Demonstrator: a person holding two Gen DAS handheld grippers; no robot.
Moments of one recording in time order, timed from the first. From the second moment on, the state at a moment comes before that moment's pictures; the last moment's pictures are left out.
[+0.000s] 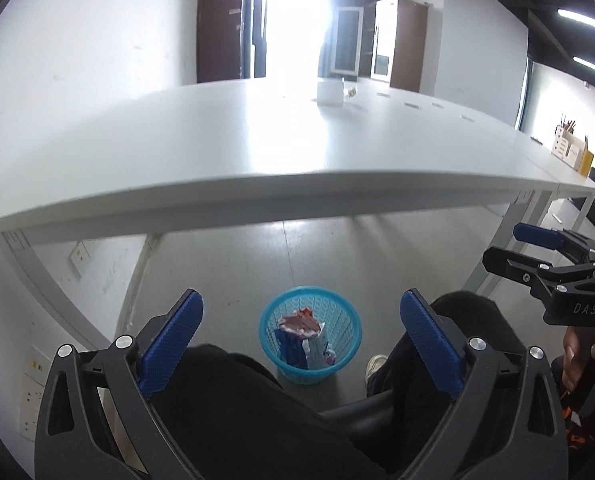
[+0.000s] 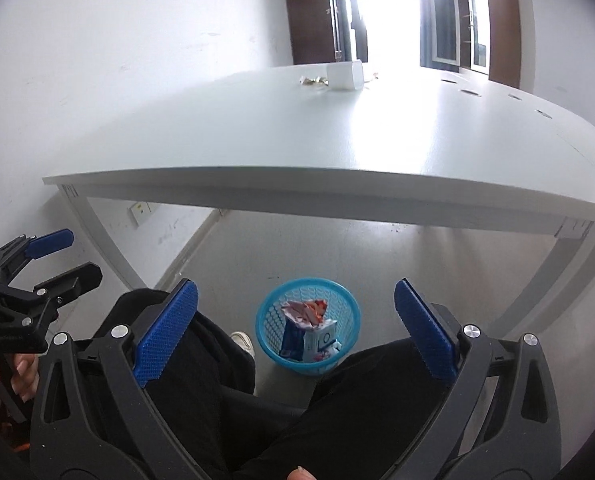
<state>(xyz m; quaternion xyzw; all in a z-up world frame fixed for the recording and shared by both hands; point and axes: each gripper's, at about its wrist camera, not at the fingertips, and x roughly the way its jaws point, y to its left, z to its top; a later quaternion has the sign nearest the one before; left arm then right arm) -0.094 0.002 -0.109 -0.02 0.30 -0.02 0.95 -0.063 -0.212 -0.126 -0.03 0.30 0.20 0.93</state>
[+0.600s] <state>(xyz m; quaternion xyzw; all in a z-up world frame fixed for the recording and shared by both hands) -0.046 0.020 -0.069 -0.06 0.26 0.00 0.96 -0.047 -0.227 -0.089 -0.01 0.23 0.19 0.95</state>
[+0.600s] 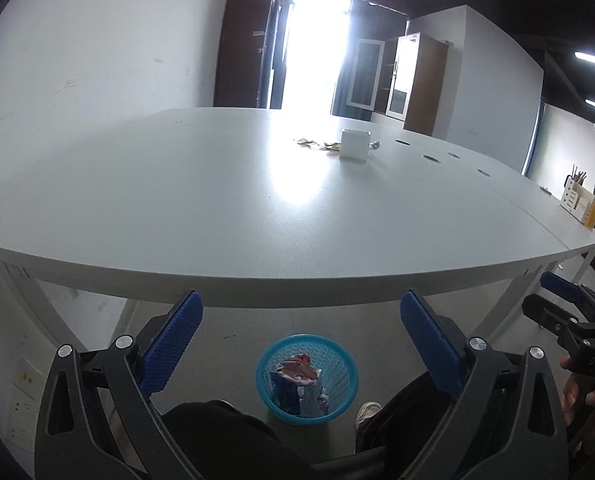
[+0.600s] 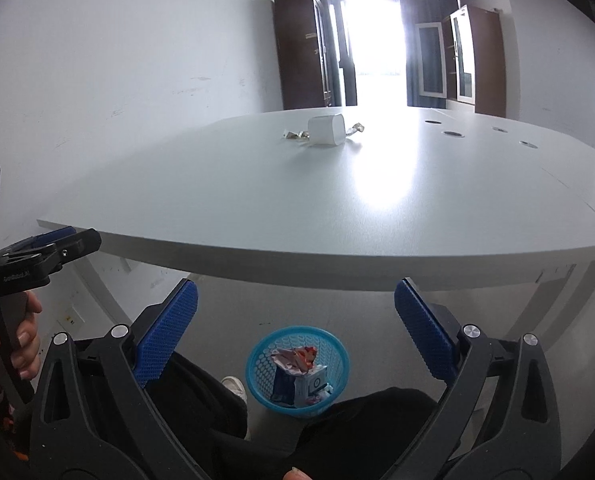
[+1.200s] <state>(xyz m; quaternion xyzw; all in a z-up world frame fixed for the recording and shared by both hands) 0.032 0.028 -0.032 -0.05 0.25 0.00 0.97 0.046 -0.225 -0.049 0.01 0.23 0.18 0.96</state>
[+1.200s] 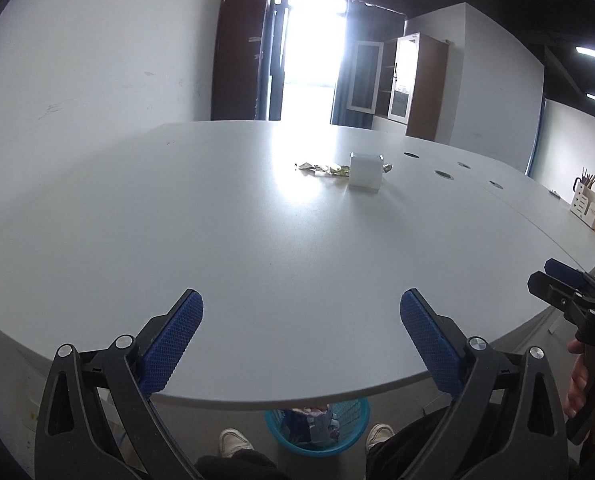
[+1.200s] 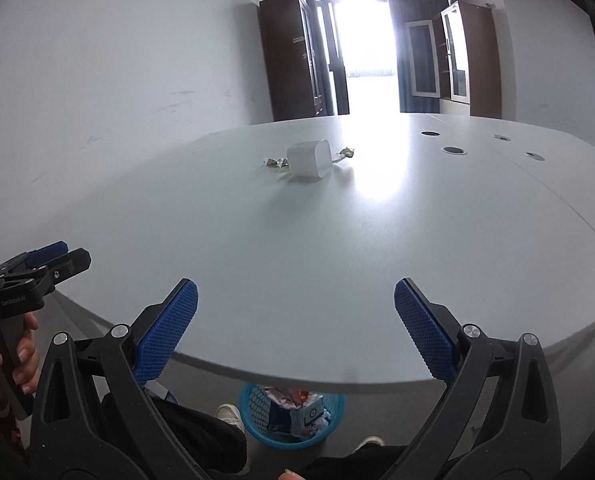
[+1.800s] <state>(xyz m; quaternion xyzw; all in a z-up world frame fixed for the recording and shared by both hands) 0.126 0.048 0.003 -0.06 0.27 -0.02 0.96 0.159 -0.191 -0.004 0.00 0.25 0.20 0.95</state>
